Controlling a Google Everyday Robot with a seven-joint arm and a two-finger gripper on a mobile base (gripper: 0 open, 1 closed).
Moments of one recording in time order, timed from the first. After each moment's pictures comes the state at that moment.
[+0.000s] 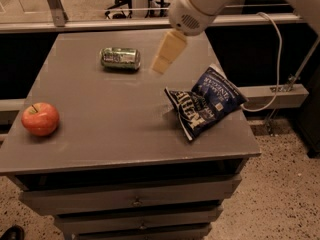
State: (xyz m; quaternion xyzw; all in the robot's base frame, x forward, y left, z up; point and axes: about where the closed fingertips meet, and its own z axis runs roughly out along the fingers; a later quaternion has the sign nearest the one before) arm 0.600 -0.030 0.977 -0.59 0.74 0.05 0.32
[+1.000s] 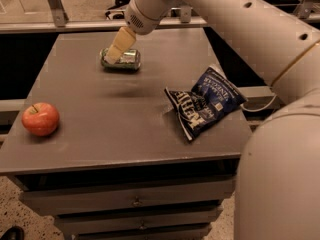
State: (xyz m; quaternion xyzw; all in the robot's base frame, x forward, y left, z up) arm 0.710 0.072 0.933 -0.51 0.79 0.10 0.33
